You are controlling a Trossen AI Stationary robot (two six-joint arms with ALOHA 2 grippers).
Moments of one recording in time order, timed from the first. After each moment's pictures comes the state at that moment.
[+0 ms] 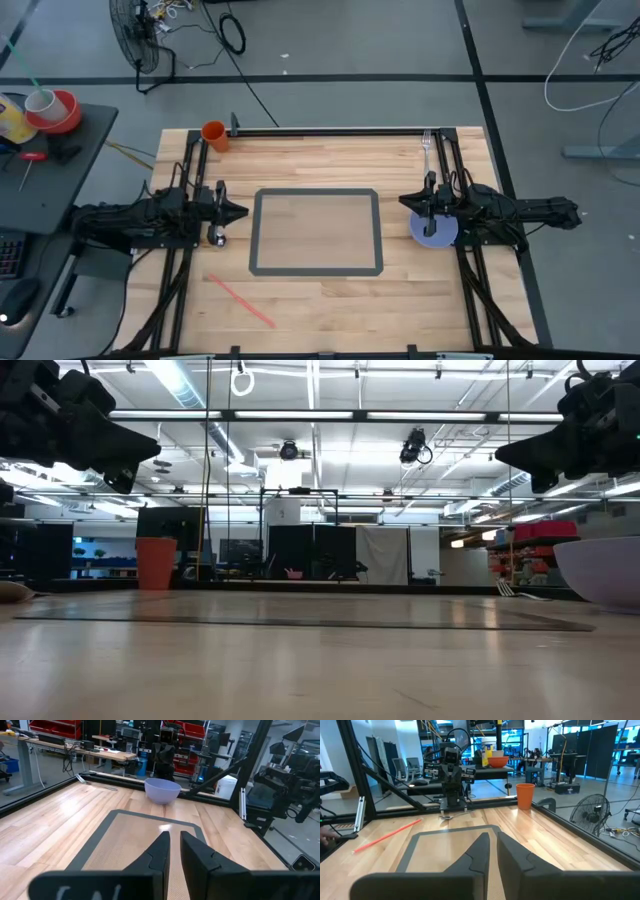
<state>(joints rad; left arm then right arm) 0.03 0.01 0.05 -0.06 0.00 -0.20 0.00 0.03 0.02 0.04 0.14 0.04</state>
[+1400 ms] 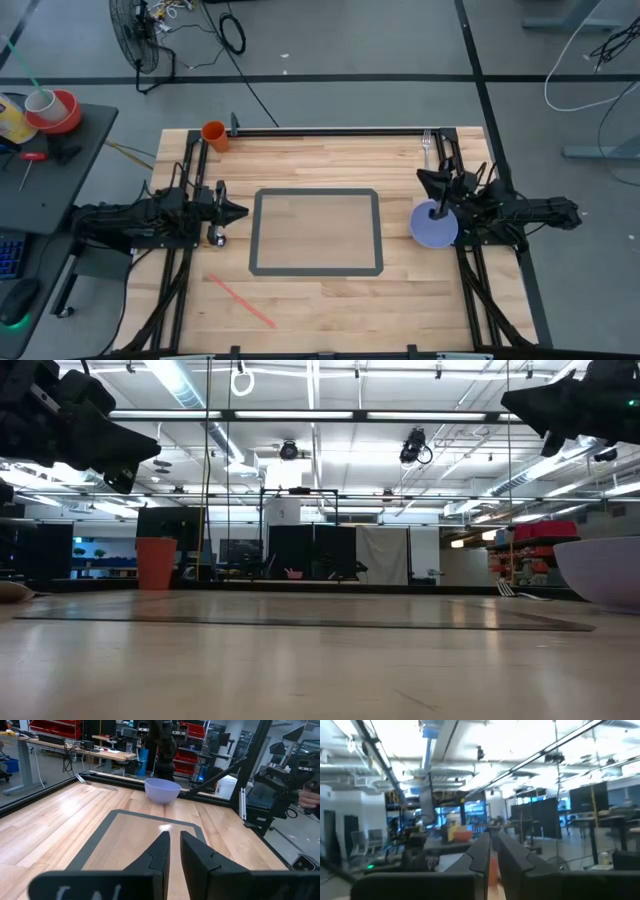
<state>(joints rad) 0.03 0.01 0.05 -0.06 0.00 -0.20 0.00 0.04 0.02 0.46 0.34 -0.08</state>
